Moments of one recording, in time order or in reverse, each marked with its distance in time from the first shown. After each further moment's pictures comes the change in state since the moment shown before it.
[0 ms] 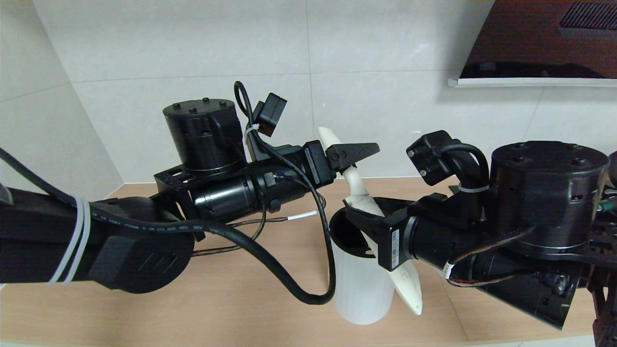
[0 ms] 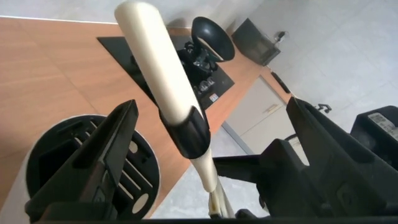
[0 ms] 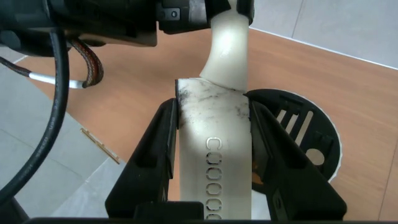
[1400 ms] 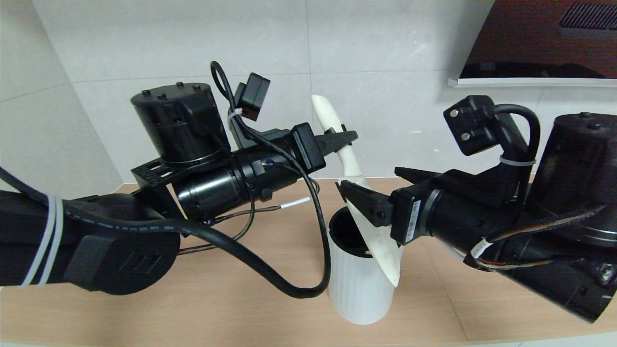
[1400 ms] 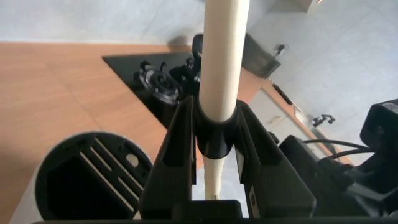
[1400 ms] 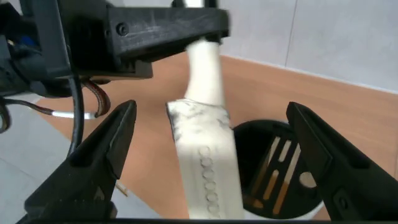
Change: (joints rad) left arm 0.014 -0.043 0.006 -0.071 0.063 0.030; right arm -0.015 -0.065 0.001 -0.080 -0.040 0.013
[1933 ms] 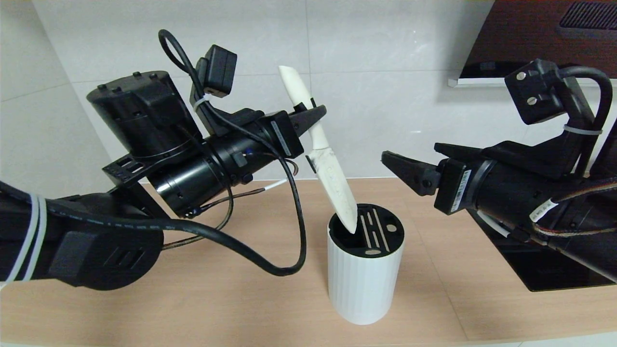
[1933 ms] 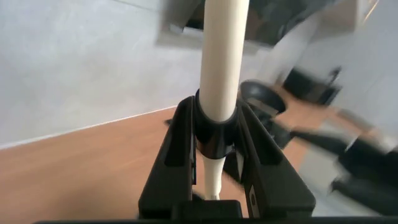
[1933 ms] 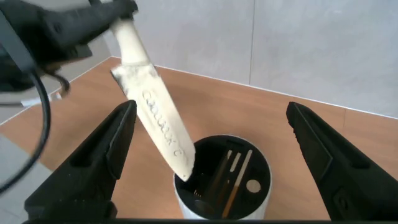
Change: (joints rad) left arm 0.052 -0.020 0.033 -0.118 0.112 0.303; right arm -0.088 -0.092 0.007 0.034 0.001 -0.046
